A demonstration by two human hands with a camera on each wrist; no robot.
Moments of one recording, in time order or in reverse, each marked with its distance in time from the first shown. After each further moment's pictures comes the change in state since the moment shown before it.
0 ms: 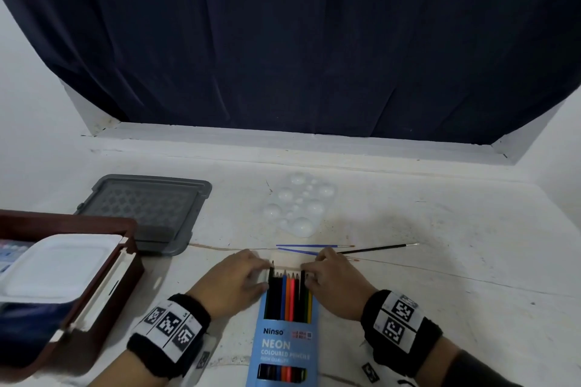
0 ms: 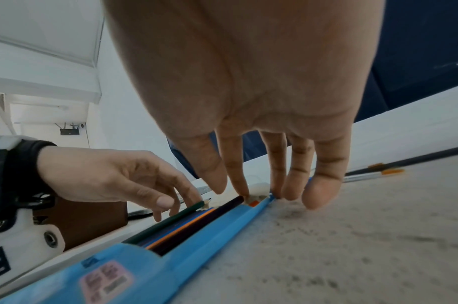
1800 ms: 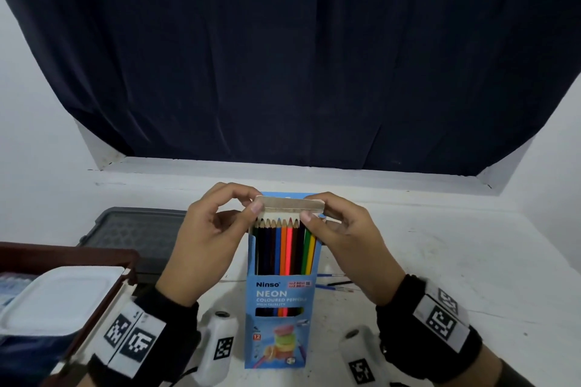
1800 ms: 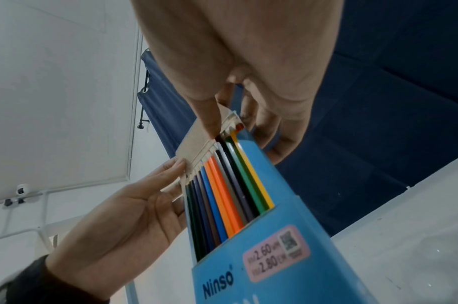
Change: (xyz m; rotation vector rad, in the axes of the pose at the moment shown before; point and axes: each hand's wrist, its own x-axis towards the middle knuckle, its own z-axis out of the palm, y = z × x) left_hand -0.019 0.119 -0.119 -0.615 0.683 0.247; right_hand -0.050 -0.089 -0.142 0.924 0.453 -0.319
